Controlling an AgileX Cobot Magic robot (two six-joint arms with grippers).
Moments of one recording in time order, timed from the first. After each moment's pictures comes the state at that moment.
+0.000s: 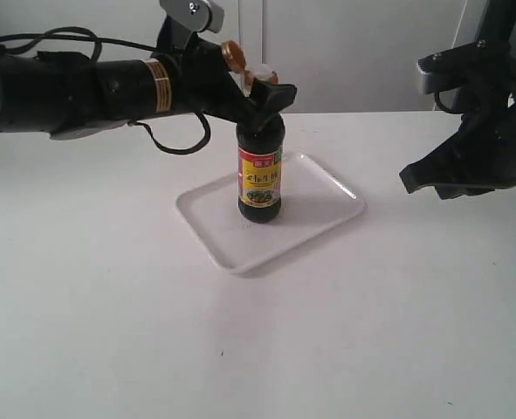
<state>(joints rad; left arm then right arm) -0.50 1.88 -1.35 1.03 -0.52 -0.79 0.21 1.43 -1.07 0.05 0.79 -0.18</state>
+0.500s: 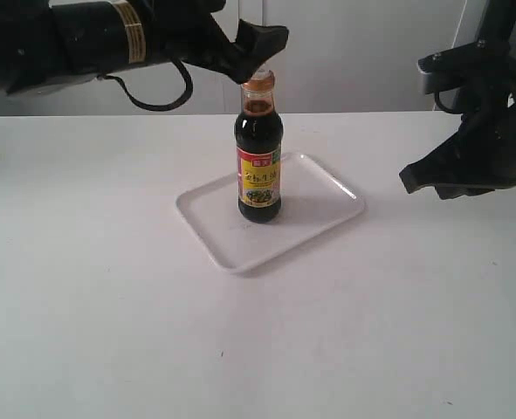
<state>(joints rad) -0.50 1.73 -1.35 1.06 -0.46 -0.79 0.21 1.43 -1.07 0.05 0.79 -0.18</state>
